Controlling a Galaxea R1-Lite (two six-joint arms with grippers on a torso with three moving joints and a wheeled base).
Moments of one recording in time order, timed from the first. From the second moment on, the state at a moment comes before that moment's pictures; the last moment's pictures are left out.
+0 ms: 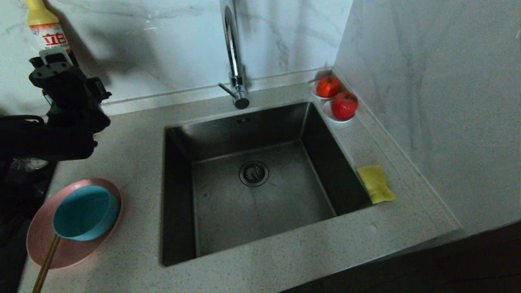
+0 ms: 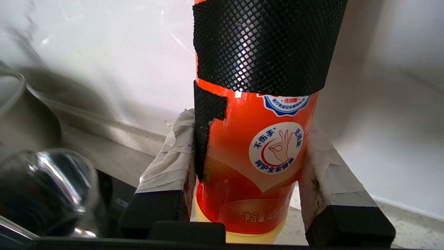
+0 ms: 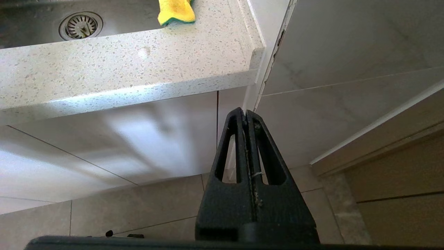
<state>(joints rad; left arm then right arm) 0.14 2.17 -1.63 -0.94 0.60 0.11 0.00 0.00 0.00 0.00 0.00 0.00</state>
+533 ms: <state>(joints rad) 0.13 2.26 -1.62 -1.07 0.64 0.12 0.00 0.00 0.00 0.00 0.00 0.00</state>
